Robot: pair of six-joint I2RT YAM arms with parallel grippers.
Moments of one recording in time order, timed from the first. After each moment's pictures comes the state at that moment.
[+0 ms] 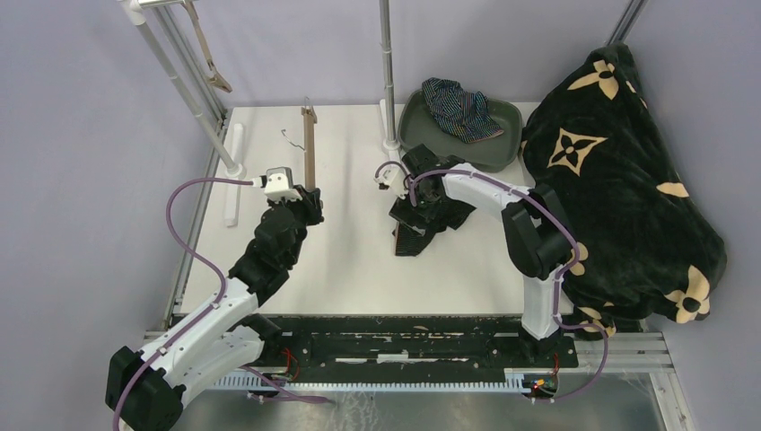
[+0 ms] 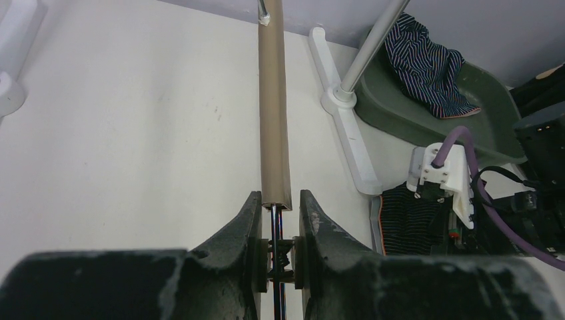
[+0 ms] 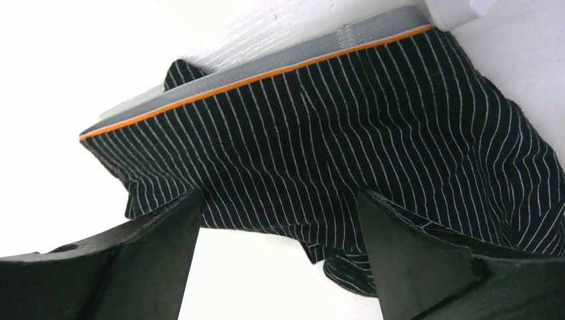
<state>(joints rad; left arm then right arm) -0.57 0.82 0.53 0.17 -0.49 -0.36 0.60 1.96 1.47 -0.74 -0.16 -0.48</state>
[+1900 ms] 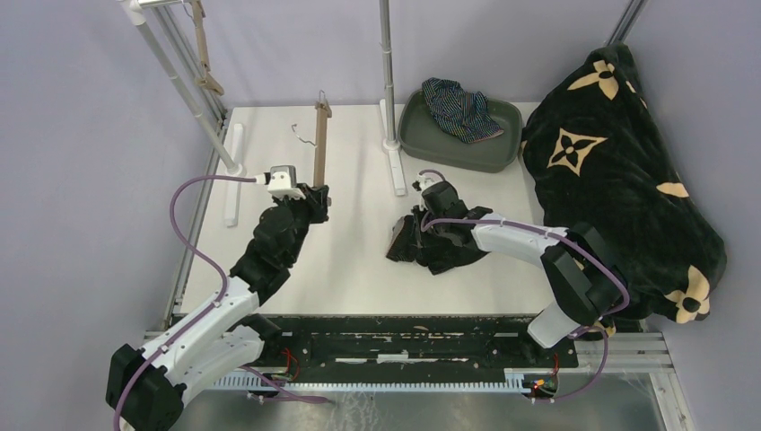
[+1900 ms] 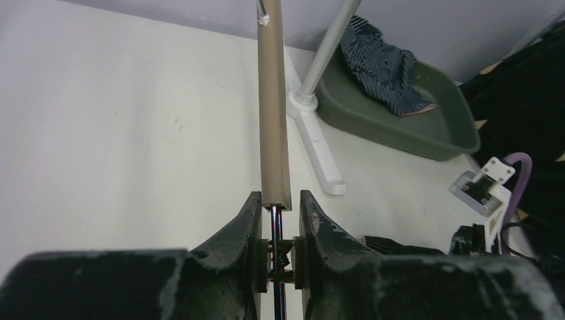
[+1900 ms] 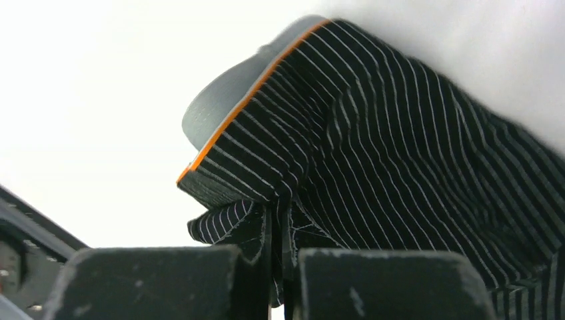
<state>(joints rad) -0.57 0.83 0.53 0.22 -0.42 -0.36 0.68 1.60 0.88 -0.18 -0.08 0.43</state>
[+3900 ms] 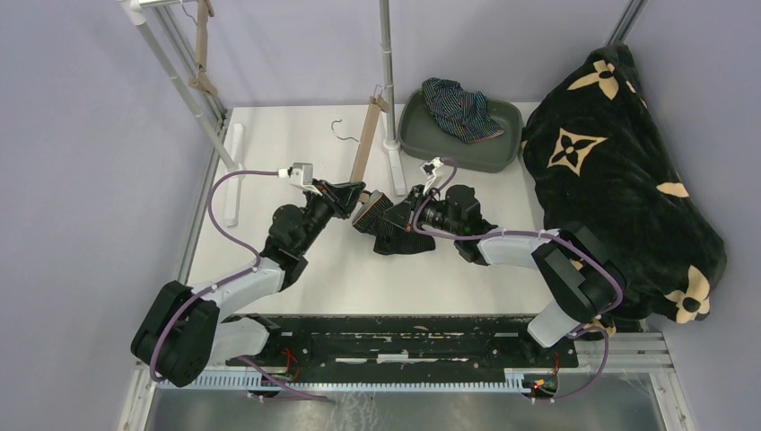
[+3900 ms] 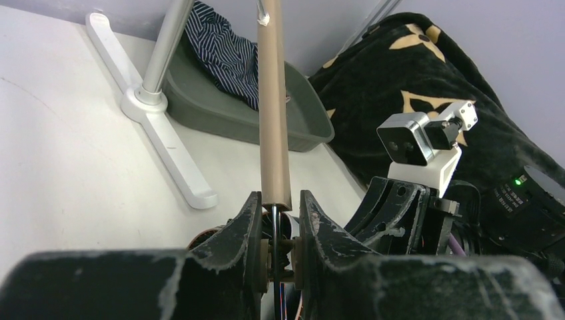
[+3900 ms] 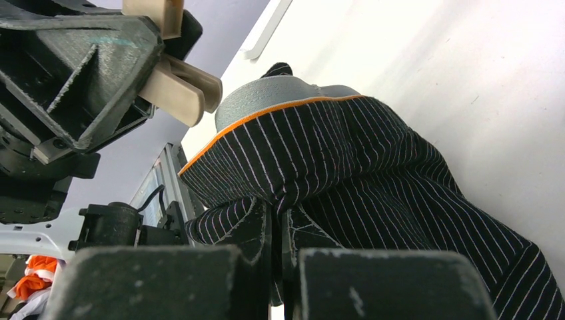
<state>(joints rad) -0.51 1.19 0.43 0.89 0.04 -0.58 0.64 1.61 0.67 0.80 -0.43 0.69</state>
